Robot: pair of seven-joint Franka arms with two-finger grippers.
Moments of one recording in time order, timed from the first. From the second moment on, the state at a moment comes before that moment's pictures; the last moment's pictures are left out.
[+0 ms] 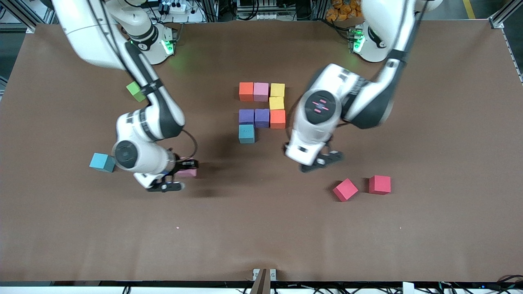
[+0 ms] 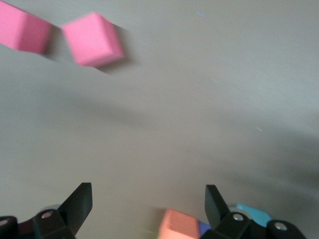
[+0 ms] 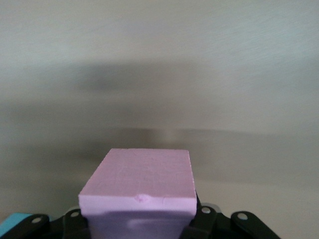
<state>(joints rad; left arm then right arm) -0.57 0.56 0.04 -1.35 -0.02 1.79 -0.85 0.32 0.59 0.05 -1.67 0.18 2.14 0.25</state>
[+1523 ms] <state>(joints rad) -0.32 0.66 0.03 -1.63 -0.01 2.35 -0.85 0.63 0.80 0.04 -1.50 0.06 2.26 0.57</state>
